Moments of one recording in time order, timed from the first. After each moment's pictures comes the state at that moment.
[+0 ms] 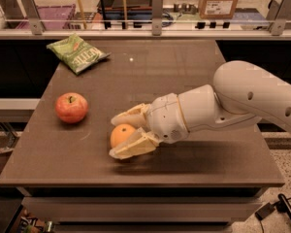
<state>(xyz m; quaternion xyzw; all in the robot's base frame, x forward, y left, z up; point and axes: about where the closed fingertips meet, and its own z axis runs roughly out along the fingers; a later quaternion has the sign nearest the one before) 0.419 0.055 0.853 -0.62 0.57 0.37 0.39</state>
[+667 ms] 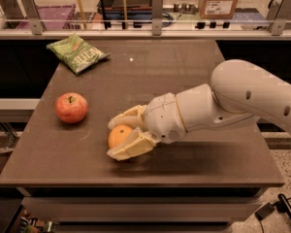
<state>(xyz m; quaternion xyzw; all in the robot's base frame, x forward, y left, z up) 0.416 0.059 0.855 -0.63 0.57 0.36 0.39</state>
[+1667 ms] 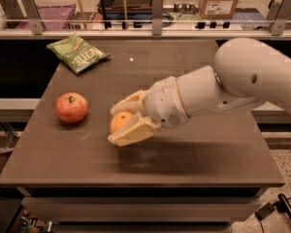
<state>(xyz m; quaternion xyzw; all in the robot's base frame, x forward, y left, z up) 0.432 0.053 0.880 -0.62 0.60 0.33 0.38</state>
